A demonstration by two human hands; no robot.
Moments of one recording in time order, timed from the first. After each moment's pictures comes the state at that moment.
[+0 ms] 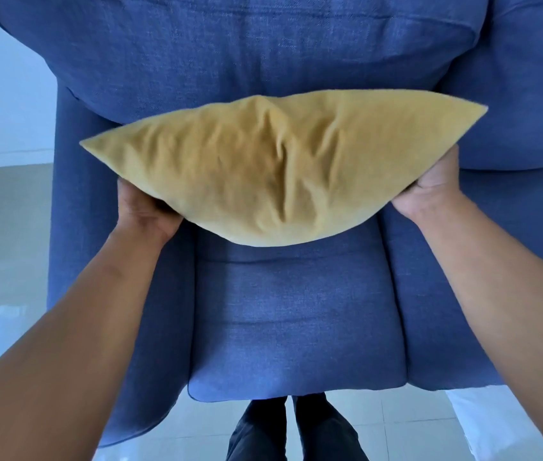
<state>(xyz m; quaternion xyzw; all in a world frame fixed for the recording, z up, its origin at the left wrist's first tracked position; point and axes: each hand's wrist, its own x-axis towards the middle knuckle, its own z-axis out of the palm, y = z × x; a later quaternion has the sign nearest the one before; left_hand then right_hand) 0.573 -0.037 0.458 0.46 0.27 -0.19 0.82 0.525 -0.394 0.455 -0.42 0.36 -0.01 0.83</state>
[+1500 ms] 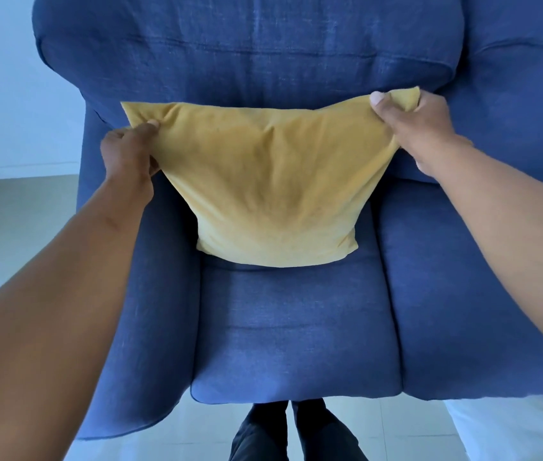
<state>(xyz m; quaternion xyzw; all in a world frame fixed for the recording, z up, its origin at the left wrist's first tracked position) 0.645 -0.014 0.494 0.71 0.31 -0.02 0.63 0.590 -0.419 0.509 -0.82 0.26 0.01 0.50</state>
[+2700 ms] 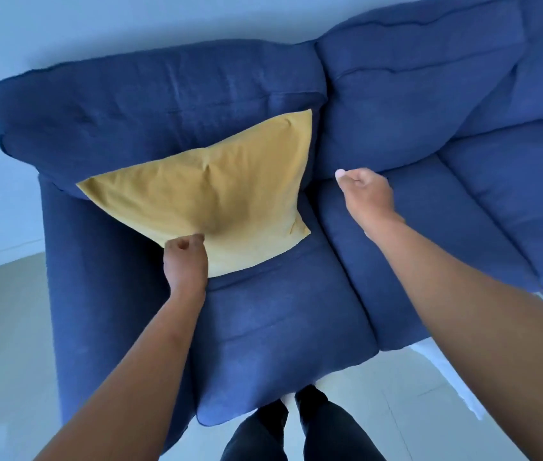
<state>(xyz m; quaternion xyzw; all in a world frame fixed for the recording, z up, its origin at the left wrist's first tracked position) 0.469 -0.104 0.508 0.78 0.26 -0.16 0.54 0.417 -0.403 0.554 -0.78 0.42 -0.02 0.47</state>
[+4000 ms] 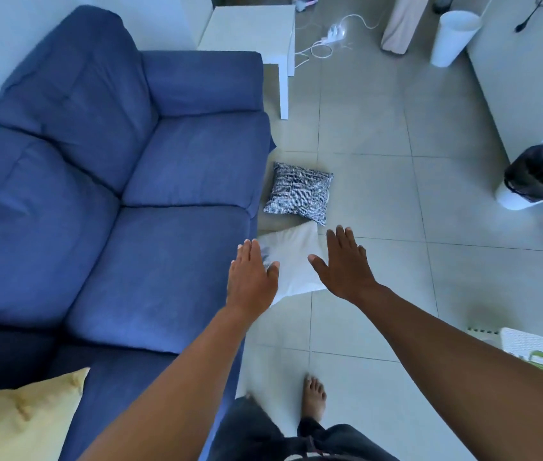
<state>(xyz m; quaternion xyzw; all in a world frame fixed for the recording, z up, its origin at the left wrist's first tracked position) -0.035 -0.535 0.548 0.72 -0.62 -0.29 0.10 -0.237 -0.557 0.544 -0.68 0.69 -0.02 0.25</state>
